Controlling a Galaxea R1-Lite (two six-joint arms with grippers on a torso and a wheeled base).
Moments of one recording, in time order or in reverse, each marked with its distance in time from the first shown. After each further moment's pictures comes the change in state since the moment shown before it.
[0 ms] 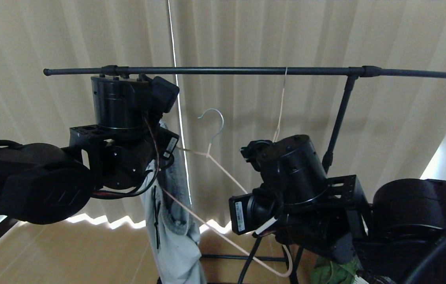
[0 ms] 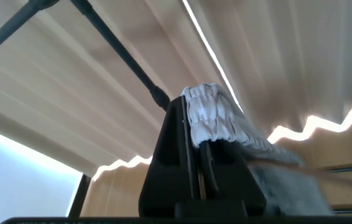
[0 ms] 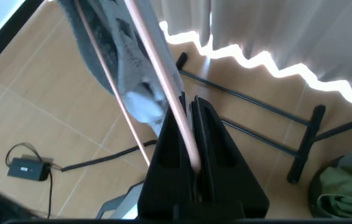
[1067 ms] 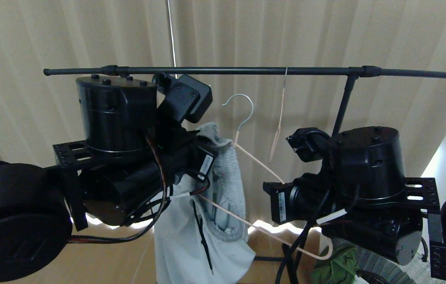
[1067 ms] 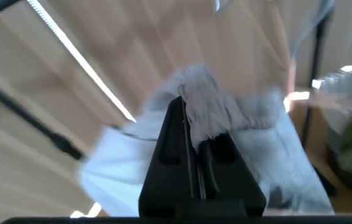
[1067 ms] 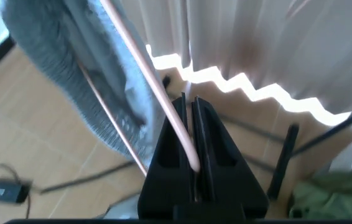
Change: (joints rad) left arm -0.198 -0.093 0.083 -0.012 -0.297 -0.122; right arm -0.097 -0.185 0.234 -0.209 0.009 -0.135
